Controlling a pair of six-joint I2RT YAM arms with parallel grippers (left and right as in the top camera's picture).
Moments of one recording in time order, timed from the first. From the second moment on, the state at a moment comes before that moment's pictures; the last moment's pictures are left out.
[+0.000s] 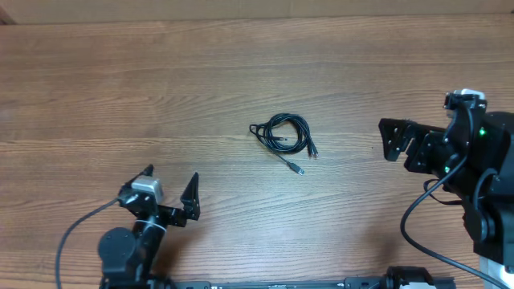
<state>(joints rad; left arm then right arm) 0.03 0.13 0.23 -0.26 0.29 -0.15 -0.02 0.94 1.28 -1.03 -0.24 0.24</state>
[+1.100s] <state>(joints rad) -0.20 1.81 1.25 -0.79 0.38 -0.81 0.20 1.13 1.28 -1.06 -0.13 0.23</state>
